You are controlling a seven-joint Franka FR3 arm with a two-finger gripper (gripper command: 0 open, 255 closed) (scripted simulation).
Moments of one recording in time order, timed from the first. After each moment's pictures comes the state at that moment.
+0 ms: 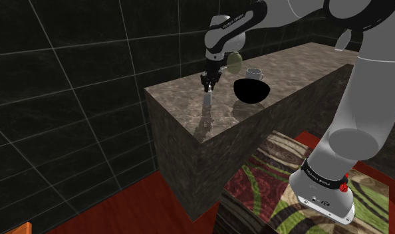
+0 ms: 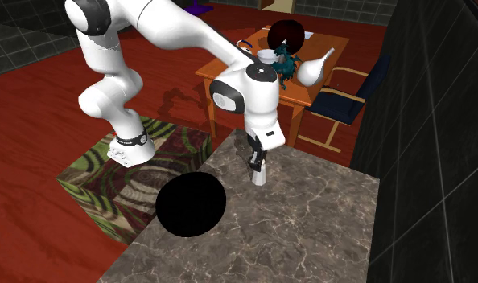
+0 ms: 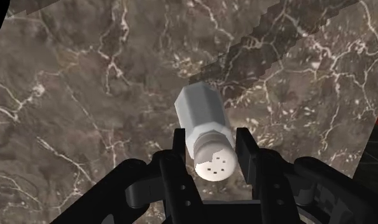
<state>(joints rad) -0.04 0.20 -0.07 -1.99 0.13 2.20 -0.12</state>
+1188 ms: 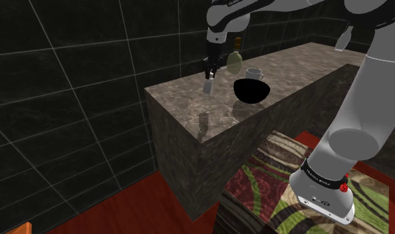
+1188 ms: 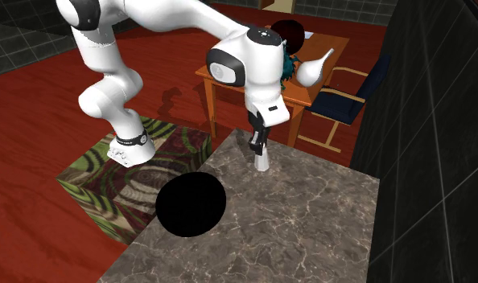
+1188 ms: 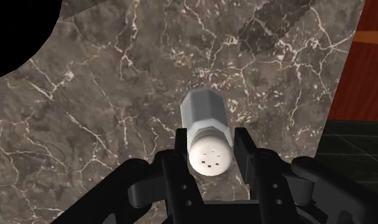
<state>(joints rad) -0.03 0.12 -0.08 -1.89 0.11 2.02 -0.09</state>
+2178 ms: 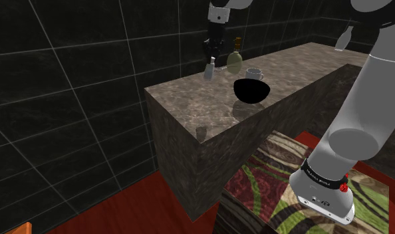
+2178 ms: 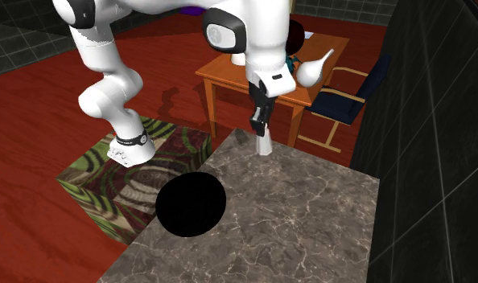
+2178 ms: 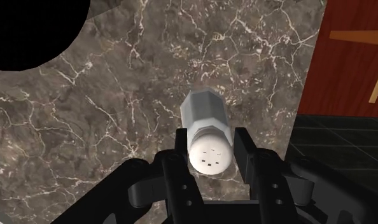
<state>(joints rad) -0.04 0.09 -0.08 -1.72 0.10 1.83 -0.07</state>
